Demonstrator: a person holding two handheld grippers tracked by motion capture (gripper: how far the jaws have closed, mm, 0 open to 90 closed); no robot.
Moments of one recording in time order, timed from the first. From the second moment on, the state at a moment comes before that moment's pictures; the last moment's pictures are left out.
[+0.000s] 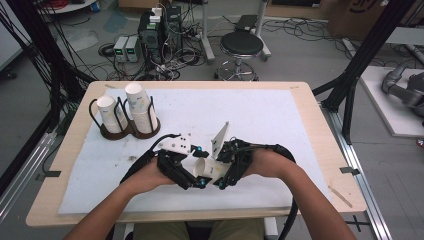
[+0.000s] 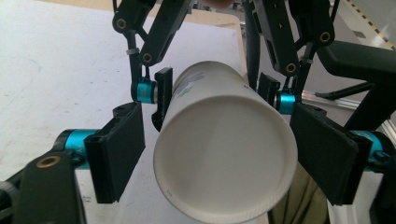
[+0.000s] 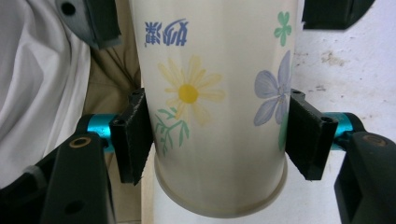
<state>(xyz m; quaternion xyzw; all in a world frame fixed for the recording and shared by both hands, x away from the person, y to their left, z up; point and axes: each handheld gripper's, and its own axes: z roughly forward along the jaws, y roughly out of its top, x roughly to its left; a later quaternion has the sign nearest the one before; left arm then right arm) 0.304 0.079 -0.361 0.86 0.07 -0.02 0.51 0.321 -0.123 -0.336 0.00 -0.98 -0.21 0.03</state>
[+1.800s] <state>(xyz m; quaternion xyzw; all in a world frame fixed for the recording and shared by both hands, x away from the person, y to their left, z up) 0.308 0.116 -0.384 0.81 0.13 0.02 0.57 0.309 -0.192 -0.355 -0.13 -0.87 -0.48 -0.04</state>
